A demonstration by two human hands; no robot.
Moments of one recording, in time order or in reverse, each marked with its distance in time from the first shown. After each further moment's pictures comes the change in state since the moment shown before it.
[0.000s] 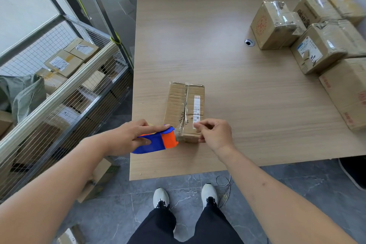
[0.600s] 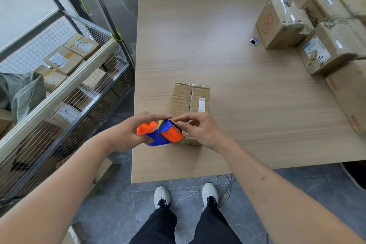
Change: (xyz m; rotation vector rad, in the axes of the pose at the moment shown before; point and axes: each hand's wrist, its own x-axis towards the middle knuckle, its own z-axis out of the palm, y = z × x) left_hand 0.008 -0.001 -0.013 -0.429 0.141 0.069; right_hand 0.024 -0.030 0.021 -0.104 -0.460 -0.237
